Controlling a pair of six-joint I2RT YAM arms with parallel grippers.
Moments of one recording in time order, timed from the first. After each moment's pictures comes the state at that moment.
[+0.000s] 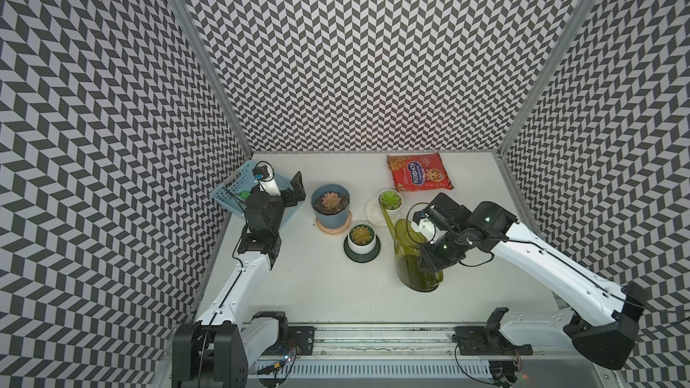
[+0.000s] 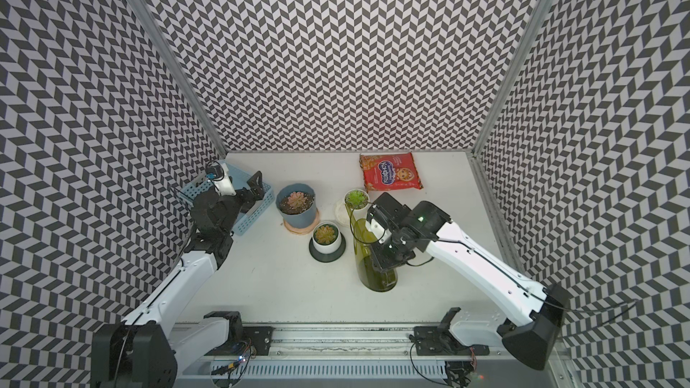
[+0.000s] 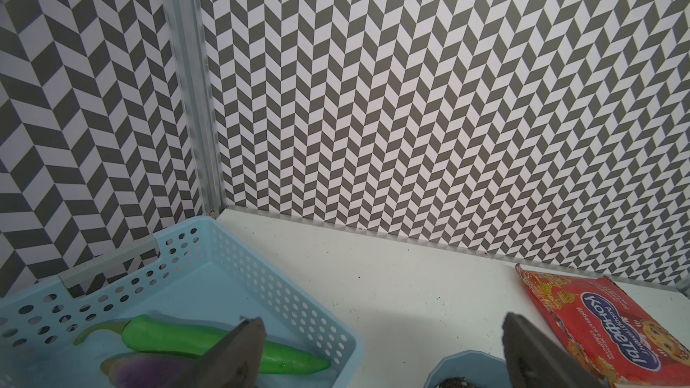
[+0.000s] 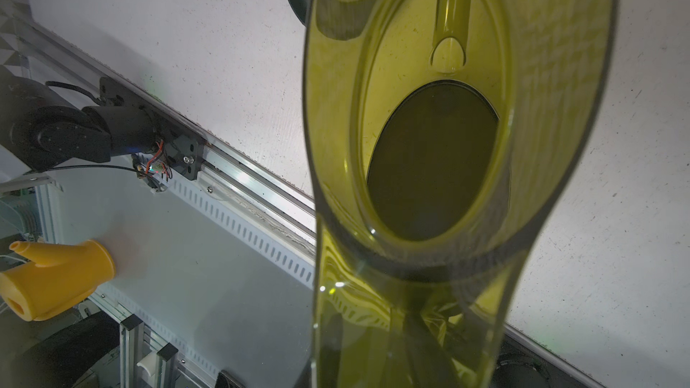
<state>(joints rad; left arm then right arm) -0.02 1.08 0.63 0.37 -0.01 -0.21 0.80 1.28 1.33 -1.36 -0.24 0.40</state>
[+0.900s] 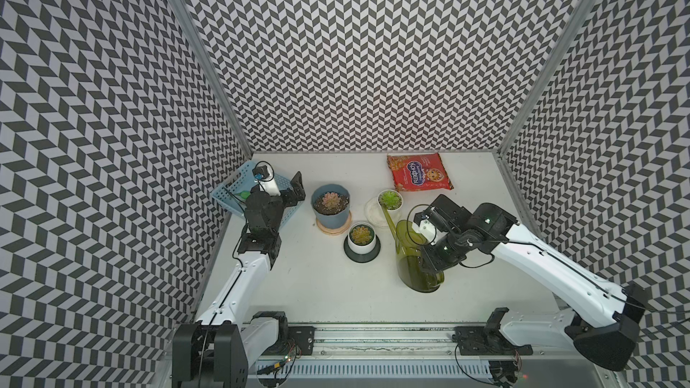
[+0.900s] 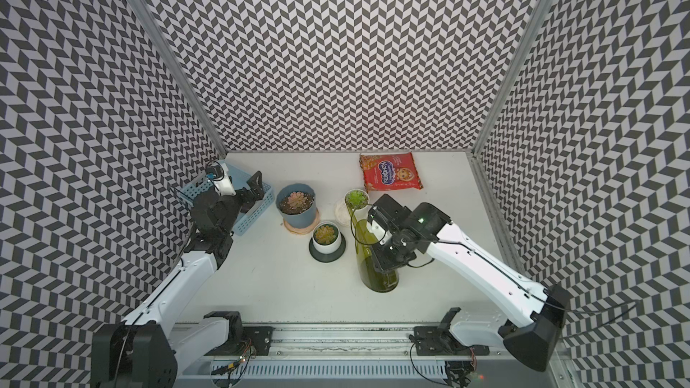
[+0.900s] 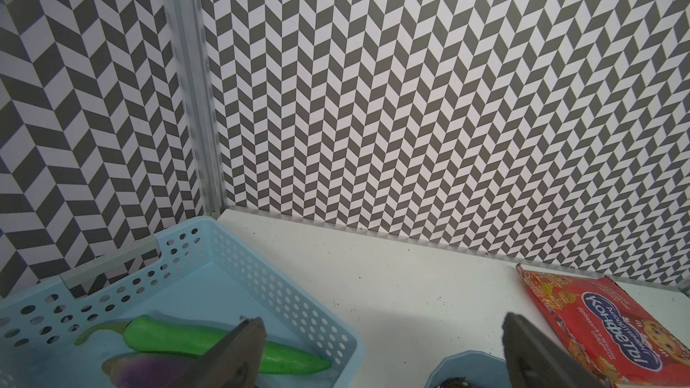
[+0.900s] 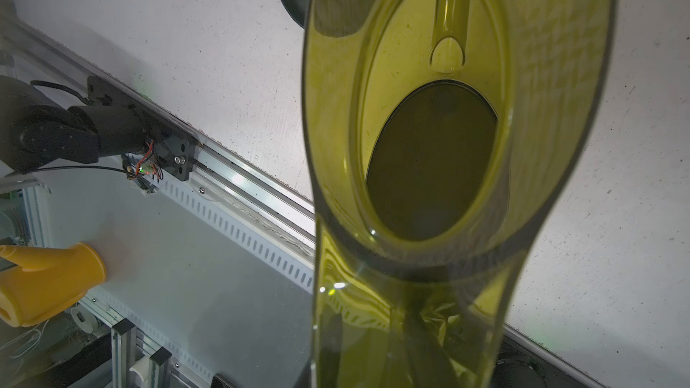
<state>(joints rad) -0.02 1.08 0.63 0.37 -0.01 -0.21 0.80 1.27 1.31 -1.36 -0.22 0.41</state>
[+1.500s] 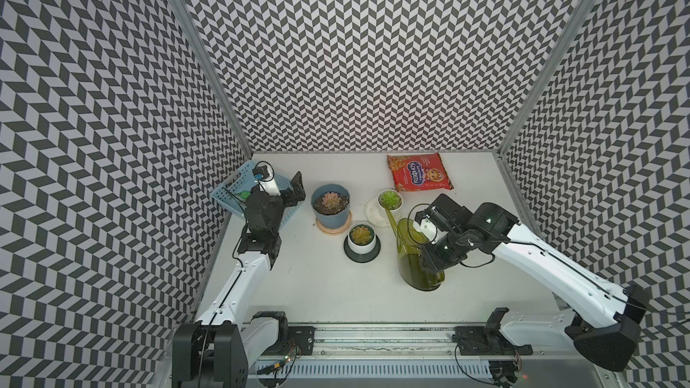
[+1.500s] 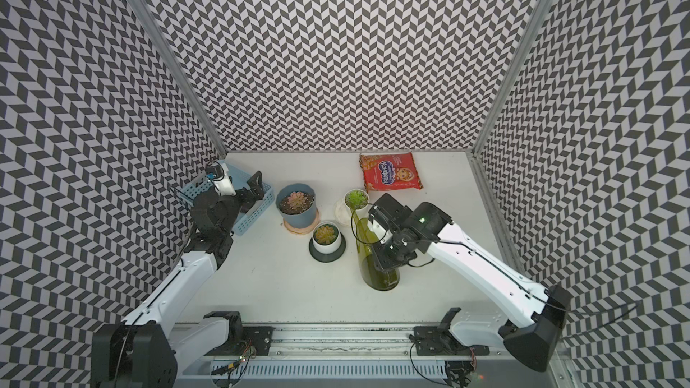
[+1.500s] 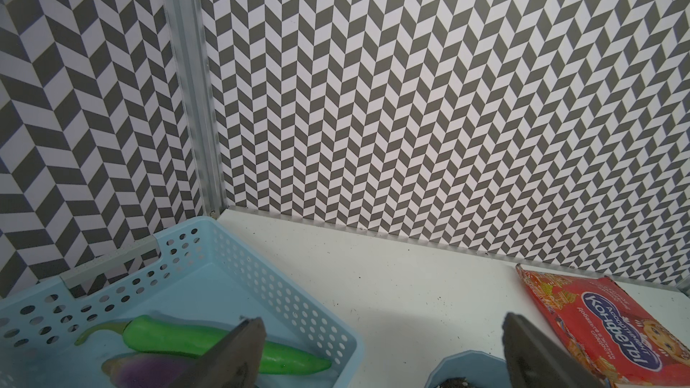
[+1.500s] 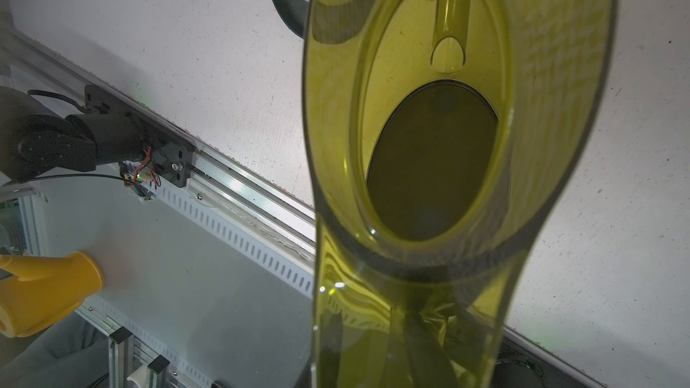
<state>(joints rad) -0.02 1.08 0.63 0.37 -0.01 -0.21 0.80 1.27 1.32 -1.36 -0.21 0.42</state>
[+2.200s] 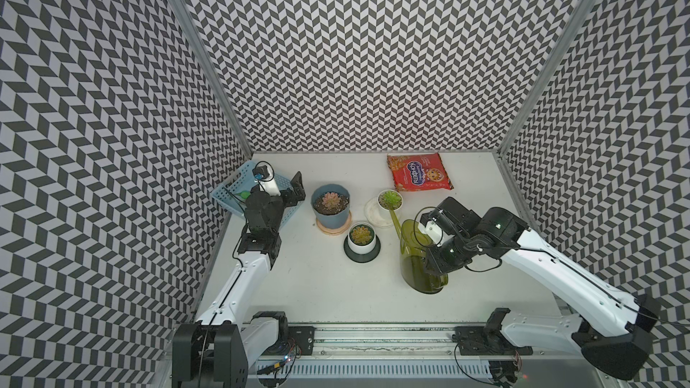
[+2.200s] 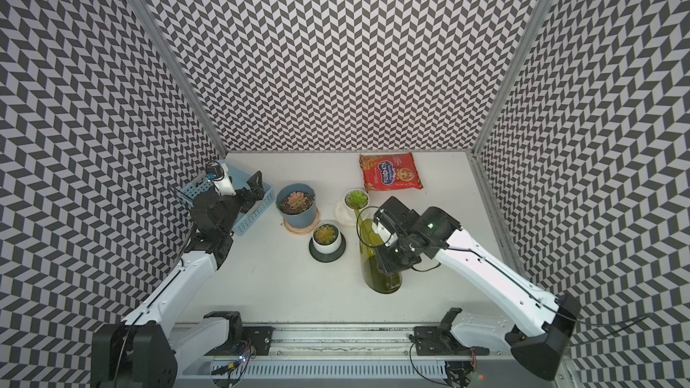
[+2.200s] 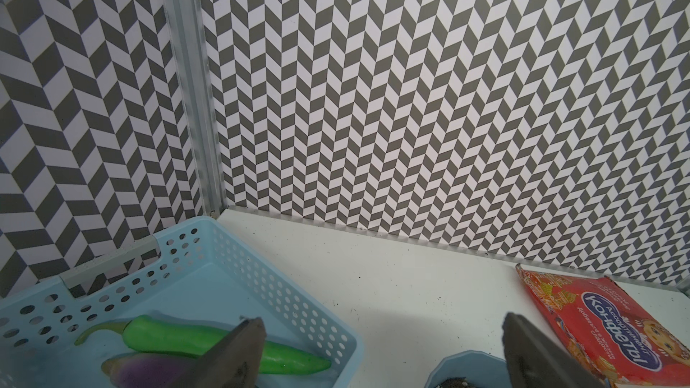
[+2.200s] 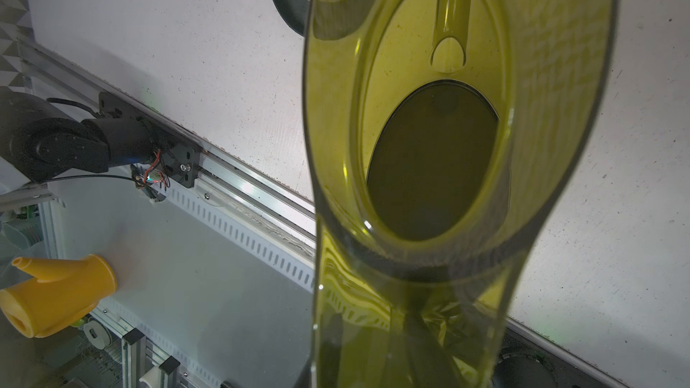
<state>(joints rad) -0.02 1.08 0.63 0.37 -0.01 -0.21 0.80 1.20 1.28 -1.36 -0.22 0.45</state>
